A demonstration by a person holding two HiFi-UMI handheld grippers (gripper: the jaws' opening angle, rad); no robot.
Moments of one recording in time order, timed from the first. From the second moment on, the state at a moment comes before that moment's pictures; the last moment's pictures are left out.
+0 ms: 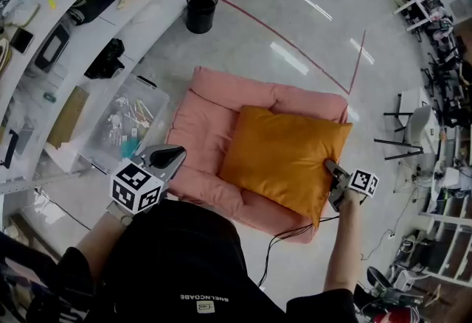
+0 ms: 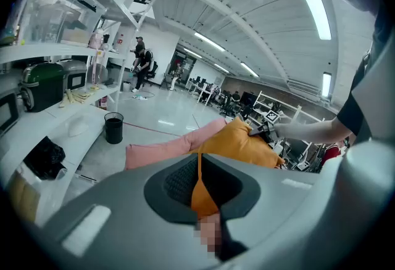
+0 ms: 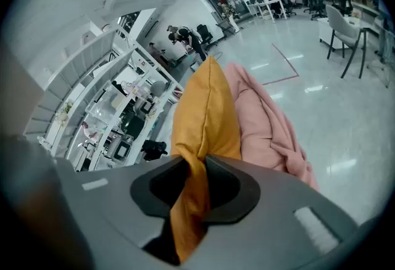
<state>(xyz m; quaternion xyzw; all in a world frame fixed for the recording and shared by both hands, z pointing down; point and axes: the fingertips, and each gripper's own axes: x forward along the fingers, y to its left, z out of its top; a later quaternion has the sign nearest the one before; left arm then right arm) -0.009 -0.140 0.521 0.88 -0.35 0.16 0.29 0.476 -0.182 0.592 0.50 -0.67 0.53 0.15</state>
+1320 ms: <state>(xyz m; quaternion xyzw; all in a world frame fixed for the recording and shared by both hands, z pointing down) -0.013 -0.134 0.528 0.87 -0.35 0.15 0.30 0.472 -0.200 0.647 0.52 -0.65 0.54 0.13</state>
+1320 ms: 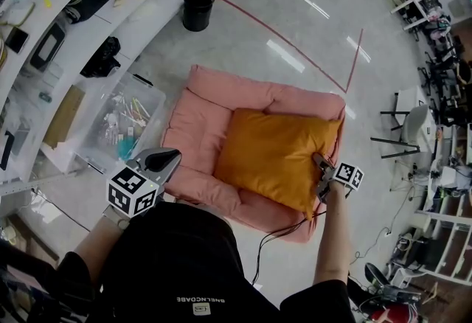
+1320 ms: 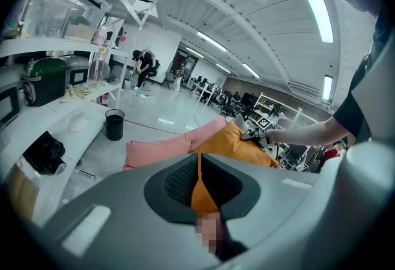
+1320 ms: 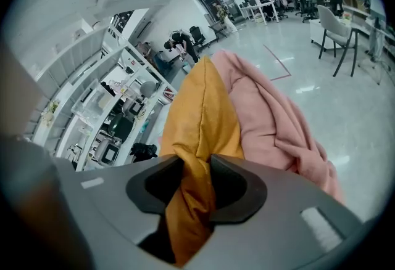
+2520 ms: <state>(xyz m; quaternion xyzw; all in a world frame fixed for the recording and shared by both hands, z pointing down) -0.033 -0.171 0.510 0.91 -0.27 0.14 0.28 0.386 -0.154 0.478 0.64 -0.67 0.38 0.00</state>
